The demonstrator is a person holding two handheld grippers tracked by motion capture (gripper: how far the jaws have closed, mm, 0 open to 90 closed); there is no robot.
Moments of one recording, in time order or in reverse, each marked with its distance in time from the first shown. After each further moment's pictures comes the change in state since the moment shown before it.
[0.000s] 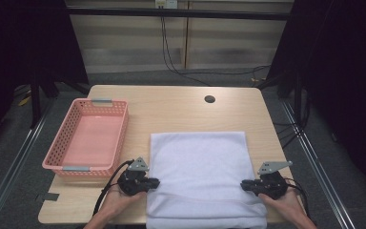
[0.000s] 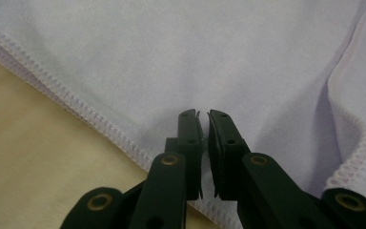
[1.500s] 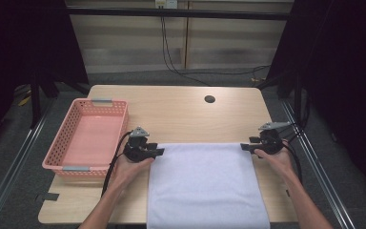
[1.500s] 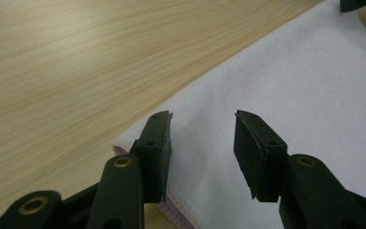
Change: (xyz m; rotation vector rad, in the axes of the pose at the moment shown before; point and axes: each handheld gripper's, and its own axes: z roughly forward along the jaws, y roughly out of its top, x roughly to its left) left arm 0.073 0.060 0.018 -0.192 0.158 -0.135; right arm -0.110 0.069 0.029 -0.094 -0.182 0.137
